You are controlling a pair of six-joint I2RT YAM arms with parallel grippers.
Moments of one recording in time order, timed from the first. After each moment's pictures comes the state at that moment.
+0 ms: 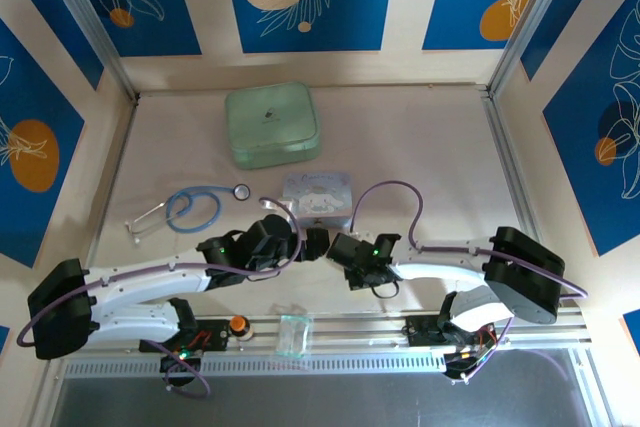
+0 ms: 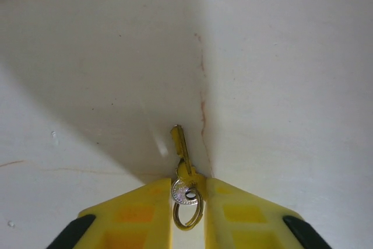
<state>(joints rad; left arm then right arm) -1.08 1.13 0.62 -0.12 -0.22 -0.85 1.11 1.40 0.66 -0.66 0.17 0.94</state>
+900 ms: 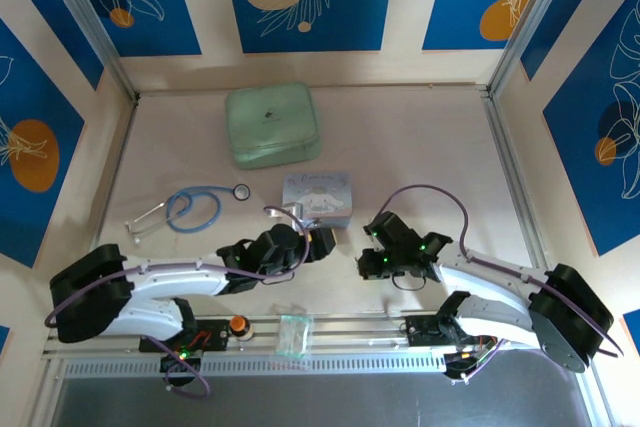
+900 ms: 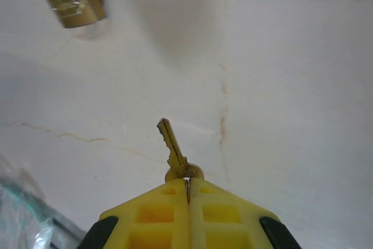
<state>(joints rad) -1.11 1.31 0.51 0.28 -0.21 -1.03 0.79 1.08 0.45 -0.46 -0.23 0.69</state>
